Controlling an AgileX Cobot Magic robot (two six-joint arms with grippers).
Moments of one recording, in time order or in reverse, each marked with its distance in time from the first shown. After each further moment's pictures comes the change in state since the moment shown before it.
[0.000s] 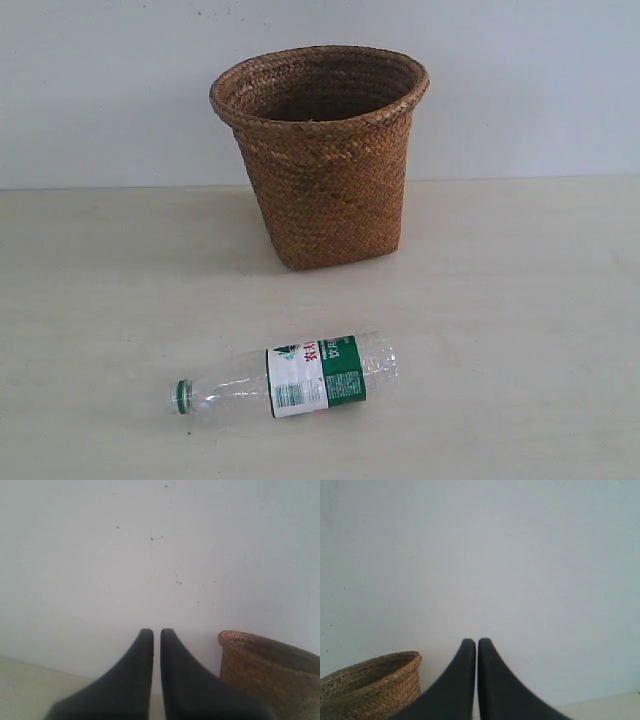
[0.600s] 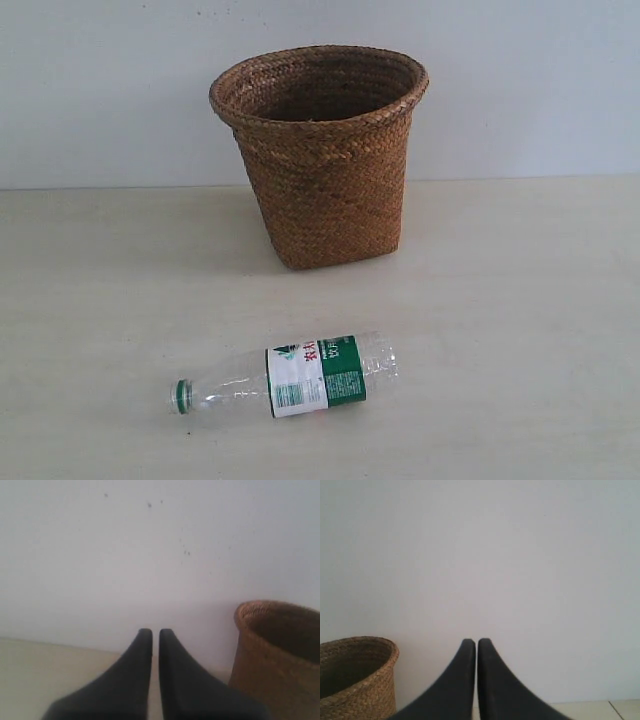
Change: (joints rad) left arm 0.000 0.603 -0.559 0.112 0.285 0.037; right arm 0.000 0.520 -0.496 0.000 0.178 -0.166
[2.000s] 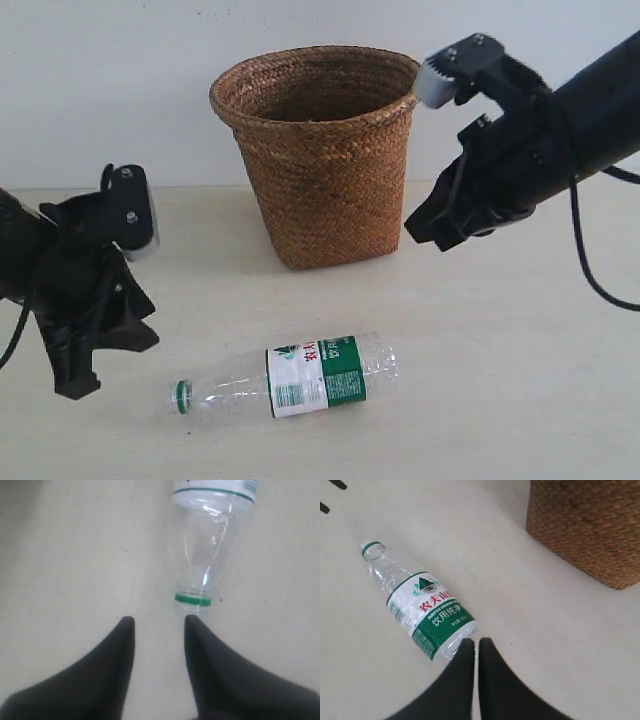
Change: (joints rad) left arm -0.308 0.858 -0.282 -0.397 0.547 1.442; right arm 0.309 0.939 -0.491 0.599 0.787 -0.993
